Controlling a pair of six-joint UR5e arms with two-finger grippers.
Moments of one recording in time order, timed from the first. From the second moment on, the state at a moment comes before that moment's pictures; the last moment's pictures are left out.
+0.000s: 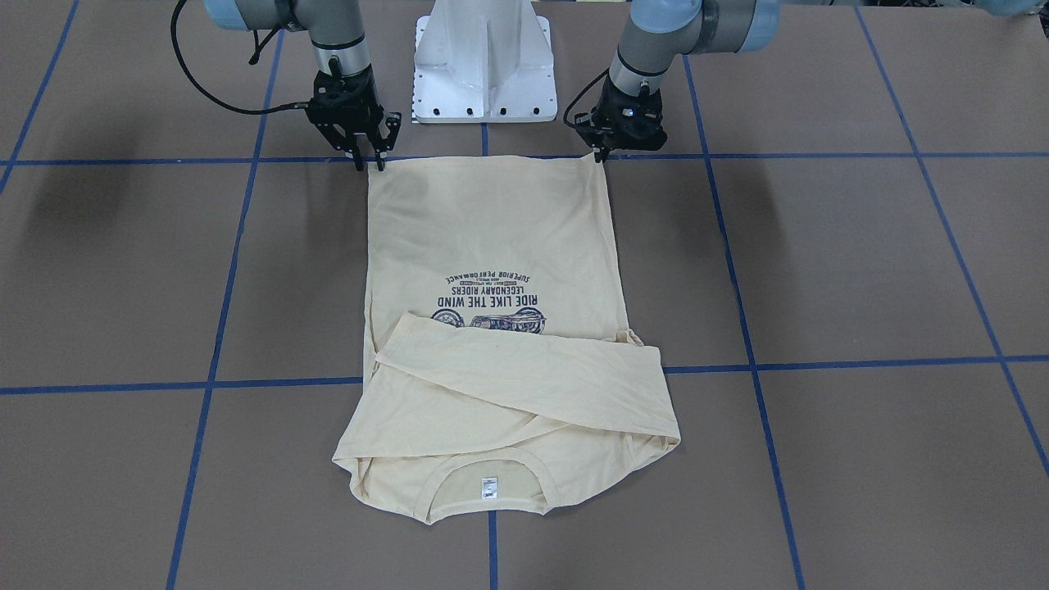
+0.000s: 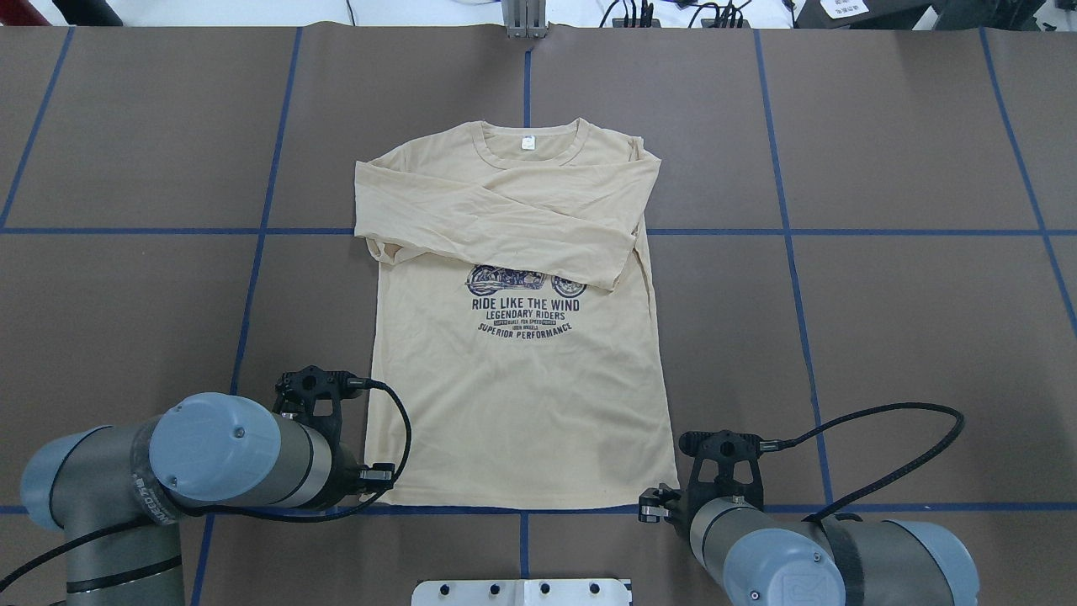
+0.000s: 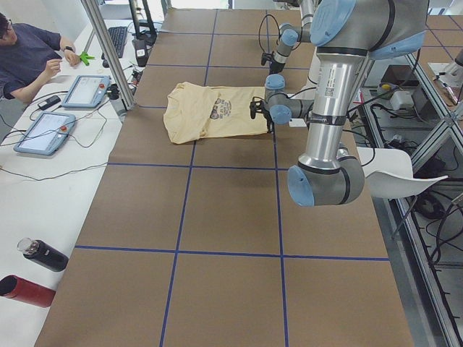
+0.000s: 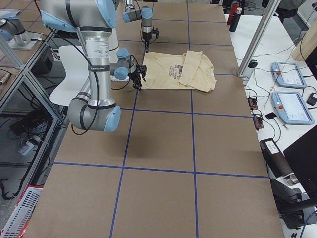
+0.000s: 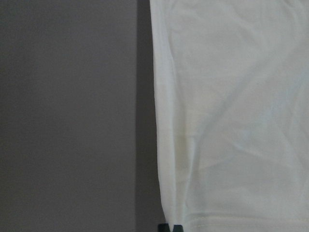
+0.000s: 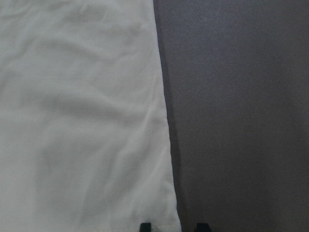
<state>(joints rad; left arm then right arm) -0.27 -1.81 -2.01 -1.79 -1.80 -1.41 0.05 -1.41 2.03 -1.39 1.33 1.59</state>
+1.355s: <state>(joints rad) -0.28 -1.80 -2.18 -1.72 -1.93 -1.39 0.16 -1.44 2.31 -1.48 1.58 1.58</state>
